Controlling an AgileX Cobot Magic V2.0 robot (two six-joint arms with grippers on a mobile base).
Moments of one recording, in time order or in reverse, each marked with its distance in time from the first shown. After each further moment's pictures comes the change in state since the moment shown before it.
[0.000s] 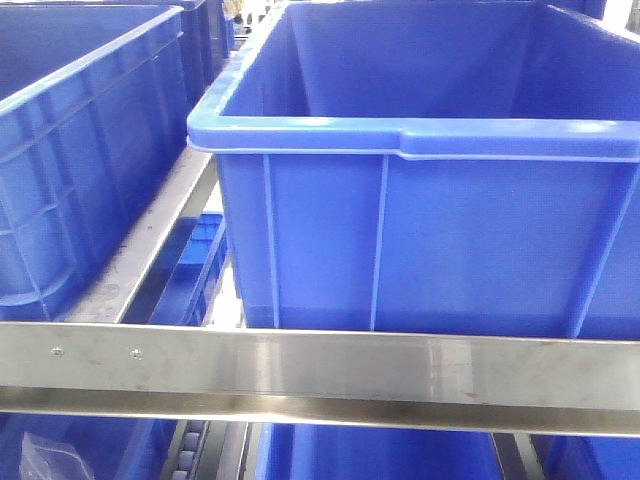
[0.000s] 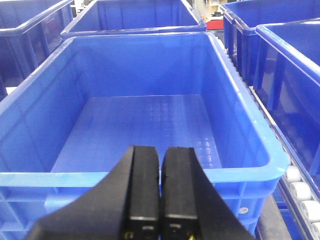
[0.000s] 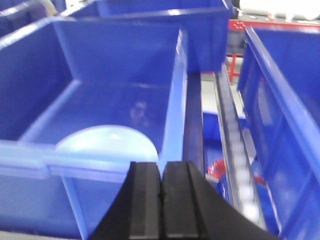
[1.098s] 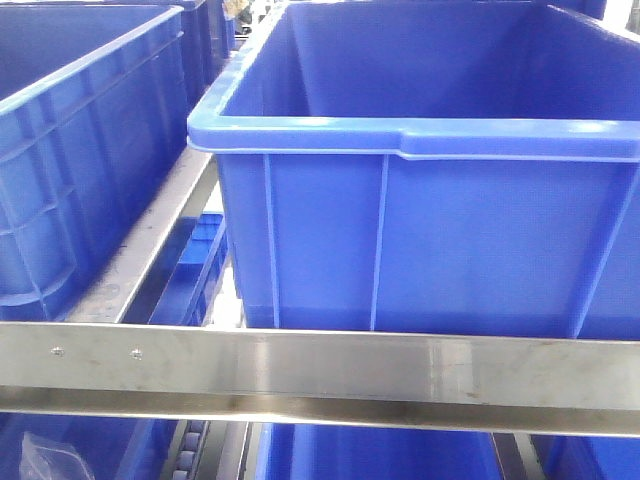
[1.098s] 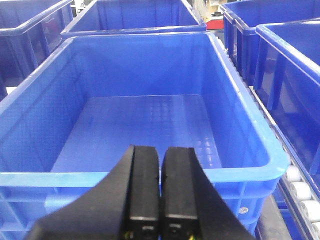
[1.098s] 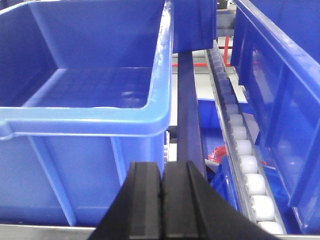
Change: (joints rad) left arm 0.000 0.000 0.000 0.000 0.000 0.000; right arm 0.000 -0.004 0.161 -0.102 -0.167 0.154
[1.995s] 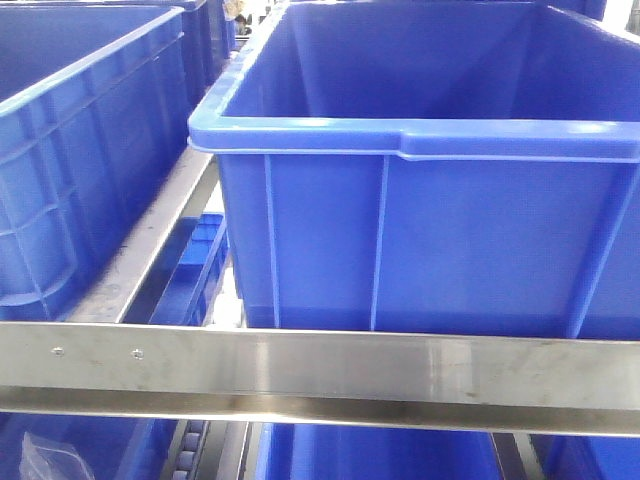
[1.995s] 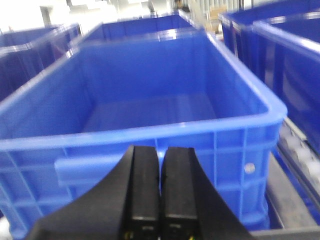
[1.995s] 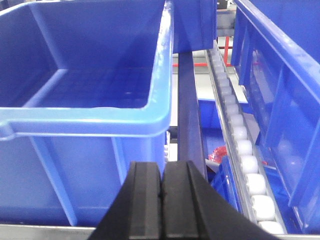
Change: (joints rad) left arm 0.004 -0.306 0.228 0.085 -0.002 -0.002; right arm 0.000 0.000 0.000 0.000 0.000 0.004
